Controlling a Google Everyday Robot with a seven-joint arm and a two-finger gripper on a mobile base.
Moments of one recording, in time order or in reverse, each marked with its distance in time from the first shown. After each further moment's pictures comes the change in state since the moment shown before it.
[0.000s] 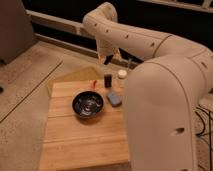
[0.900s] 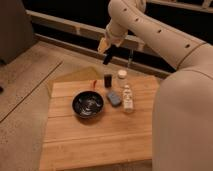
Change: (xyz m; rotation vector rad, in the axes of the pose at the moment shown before) arm -0.039 -0.004 -0.045 -0.292 -0.295 -0.234
